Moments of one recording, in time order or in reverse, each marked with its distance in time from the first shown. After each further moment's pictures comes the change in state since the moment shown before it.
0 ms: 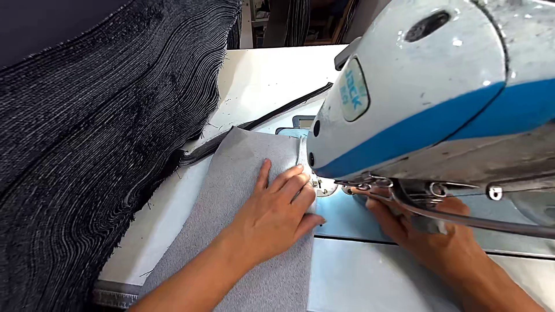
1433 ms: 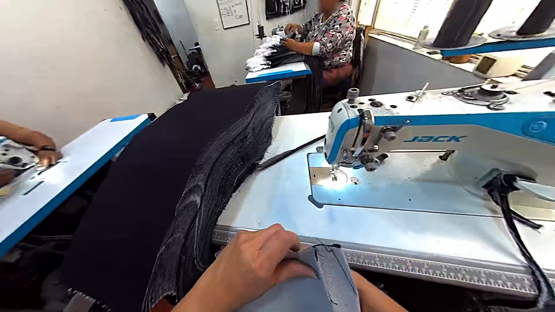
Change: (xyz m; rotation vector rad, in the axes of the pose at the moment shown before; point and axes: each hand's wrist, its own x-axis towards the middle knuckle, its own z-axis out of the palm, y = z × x) left_hand -0.145 0.078 -0.177 -0.080 0.334 0.211; right_hand -0.023 -0.226 -0.063 1.961 -0.791 0.467
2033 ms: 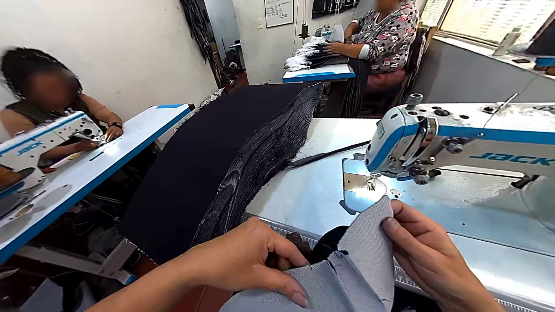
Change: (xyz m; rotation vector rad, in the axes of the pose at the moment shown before) left_hand 0.001 0.009 -0.082 -0.671 -0.576 -0.452; right_hand -0.002 -0.034 -0.050 -0.395 0.268 -0.623
